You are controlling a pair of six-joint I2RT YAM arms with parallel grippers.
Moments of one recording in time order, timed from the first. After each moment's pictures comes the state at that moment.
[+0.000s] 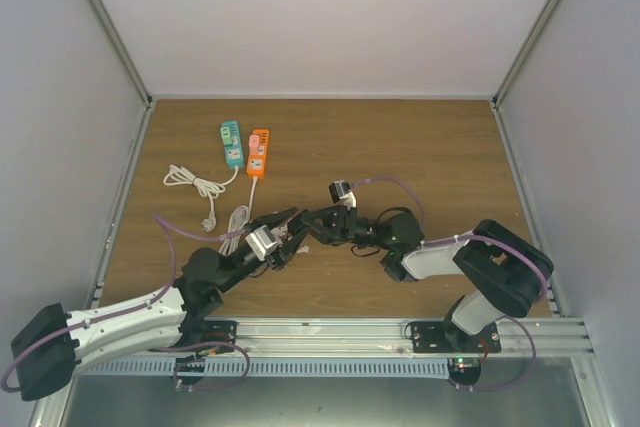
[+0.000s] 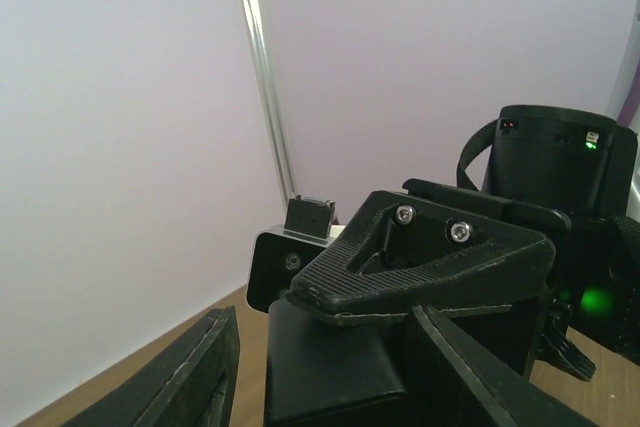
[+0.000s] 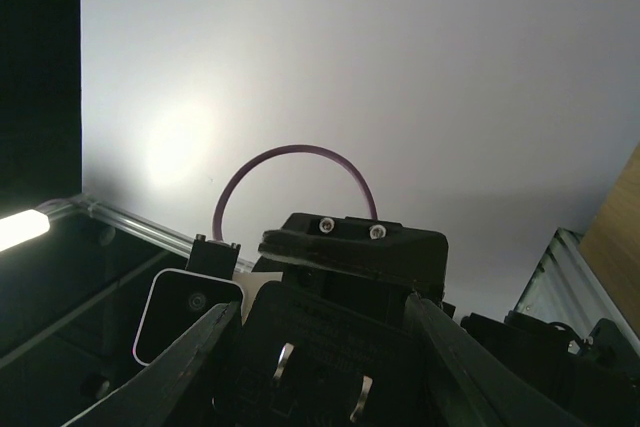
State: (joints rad) left arm -0.98 0.75 0.20 0.82 -0.03 0.19; right arm 0.84 1.56 0.45 1.53 -0.64 1.57
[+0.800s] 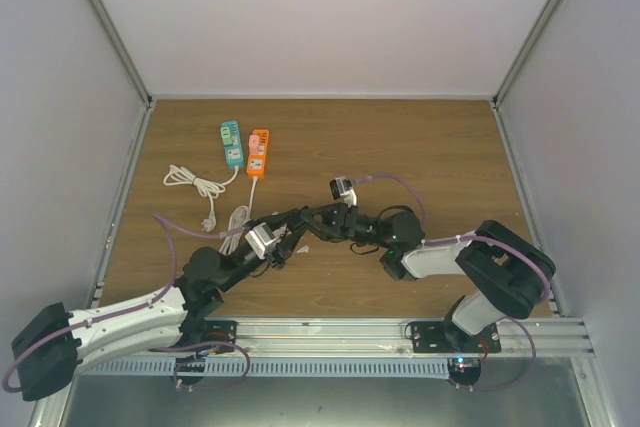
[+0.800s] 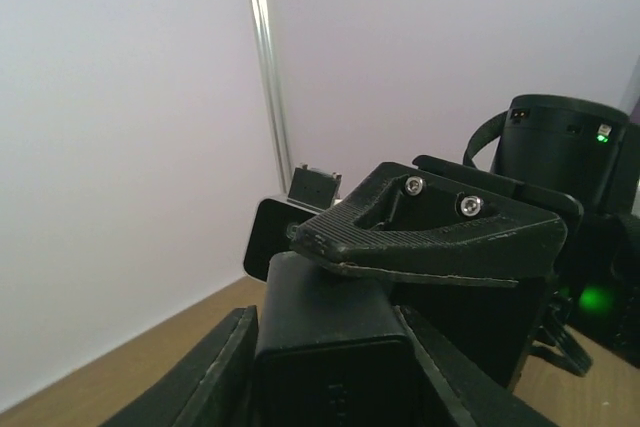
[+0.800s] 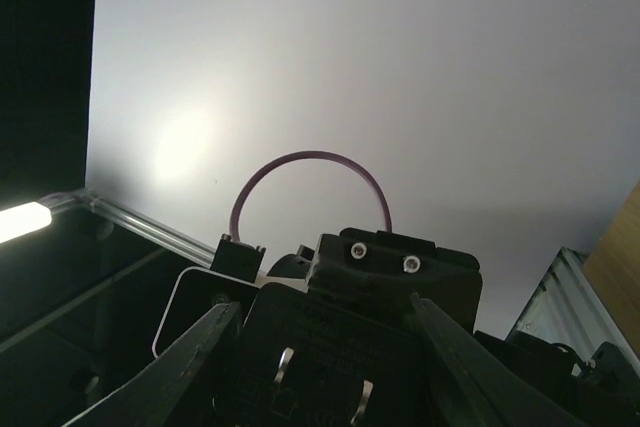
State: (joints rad) left arm -0.96 0.76 0.20 0.83 -0.04 0.15; right arm 0.84 1.55 0.46 1.53 -0.63 1.54
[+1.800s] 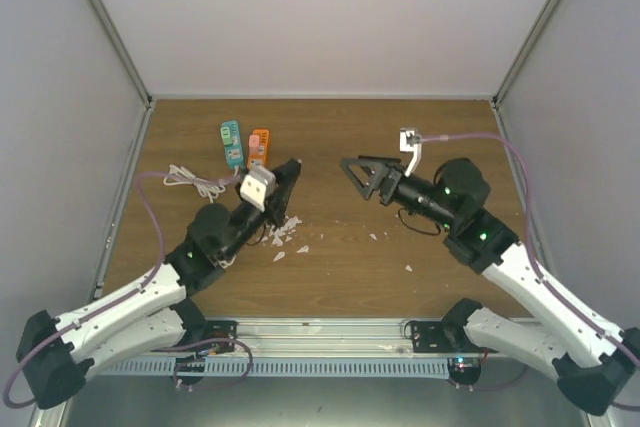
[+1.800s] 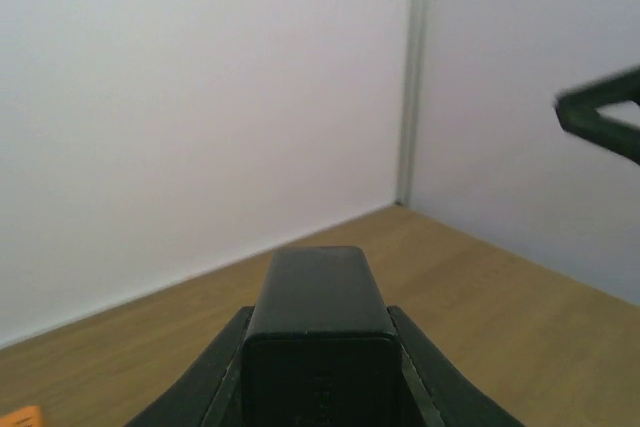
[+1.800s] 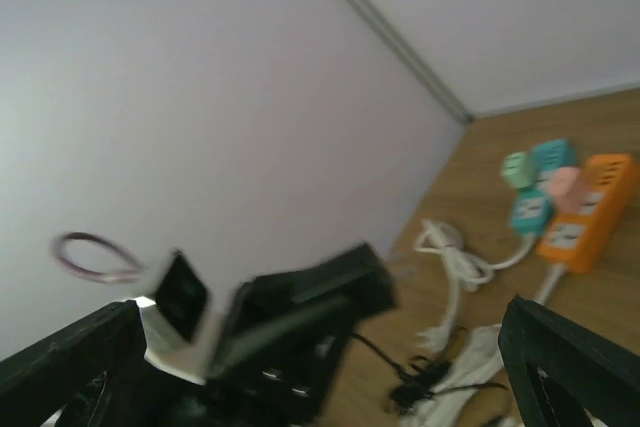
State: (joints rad) left arm -0.85 0.81 0.46 0.46 -0.19 0.03; right arm 0.71 0.85 0.83 0.08 -0.31 0.85
